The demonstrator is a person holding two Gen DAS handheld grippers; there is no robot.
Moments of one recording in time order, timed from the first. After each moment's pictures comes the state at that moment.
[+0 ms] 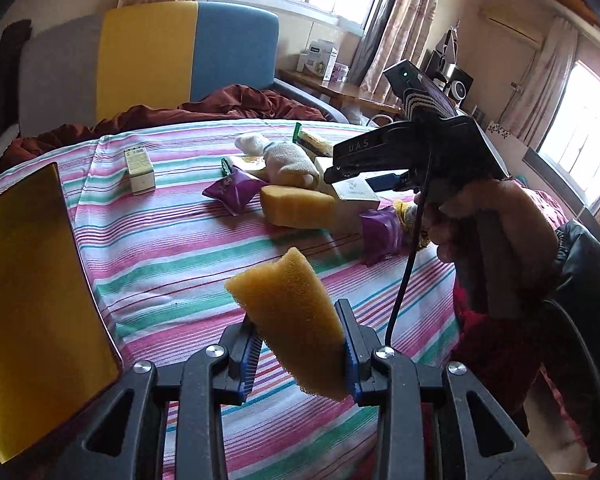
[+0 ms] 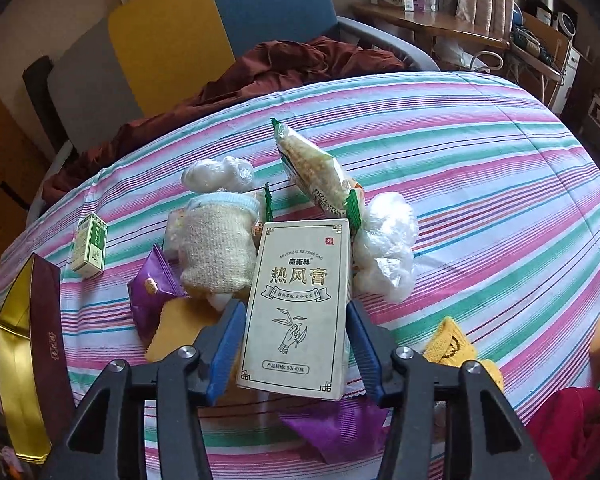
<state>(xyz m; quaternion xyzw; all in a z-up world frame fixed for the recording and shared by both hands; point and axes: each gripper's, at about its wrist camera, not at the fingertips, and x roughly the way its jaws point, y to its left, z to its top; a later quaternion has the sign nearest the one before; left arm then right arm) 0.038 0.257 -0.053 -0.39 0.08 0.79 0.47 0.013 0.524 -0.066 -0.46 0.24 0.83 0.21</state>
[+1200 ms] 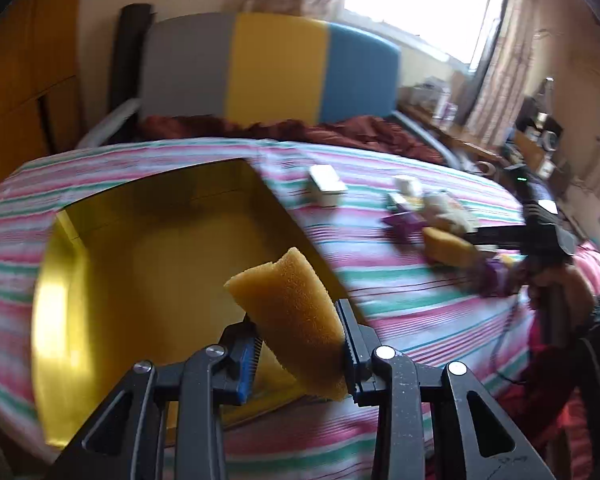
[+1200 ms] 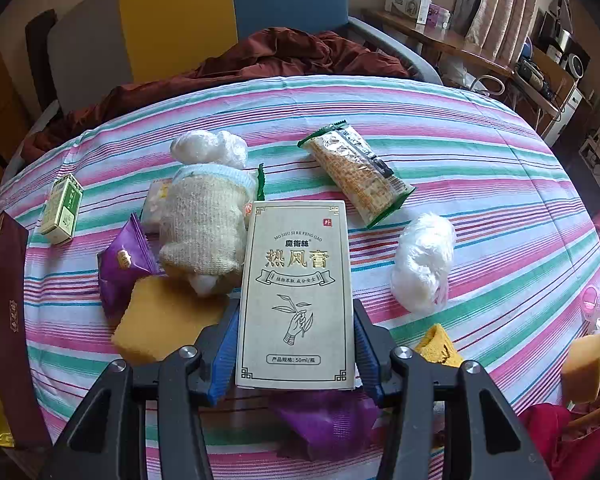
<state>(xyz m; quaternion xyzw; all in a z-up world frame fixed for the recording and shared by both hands) -0.028 0.115 -0.024 -0.40 0.04 0.87 0.28 -0.003 0.510 -0.078 -0.50 0.14 0.82 0.24</state>
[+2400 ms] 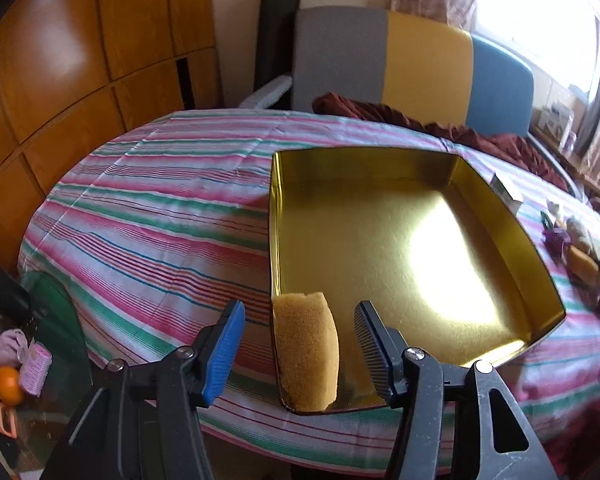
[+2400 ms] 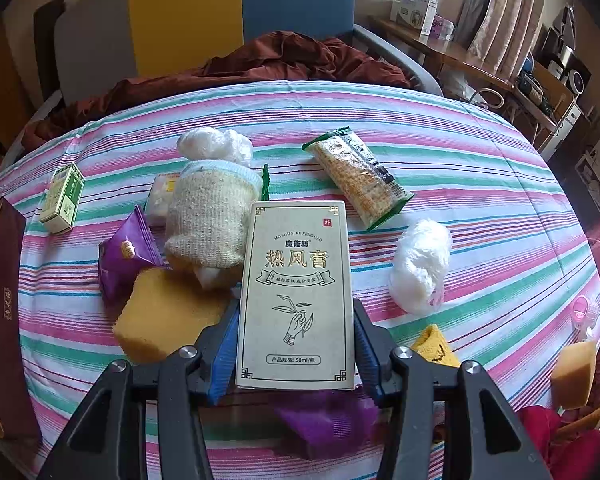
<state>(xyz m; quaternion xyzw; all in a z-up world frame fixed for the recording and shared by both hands) -0.039 -0.022 -0.041 -0.40 0.02 0.91 0.07 0.000 0.500 -0.075 -0.50 0.12 0.82 0.25</state>
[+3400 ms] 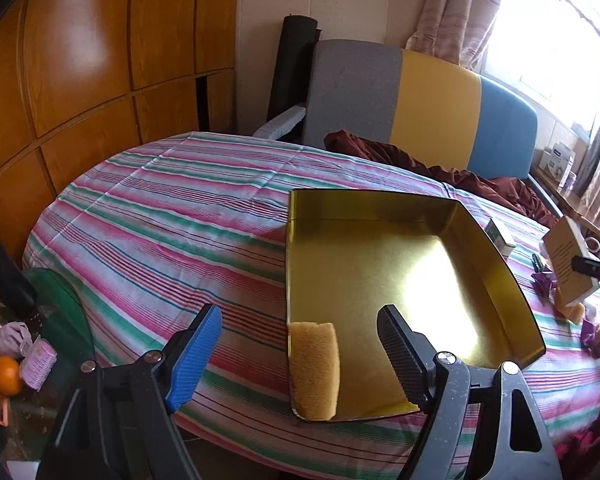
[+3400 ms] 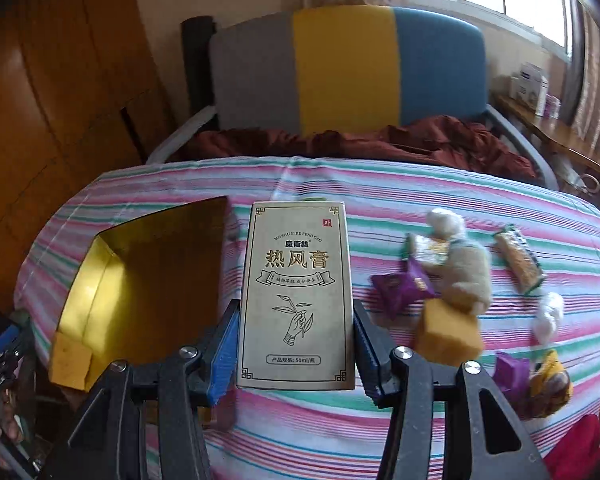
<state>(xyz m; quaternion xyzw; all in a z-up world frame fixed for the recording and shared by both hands) -0.029 -0.043 -0.018 -0.36 -0.02 0.93 0.06 -0.023 0.299 0.003 -0.42 0.09 0.90 0.01</state>
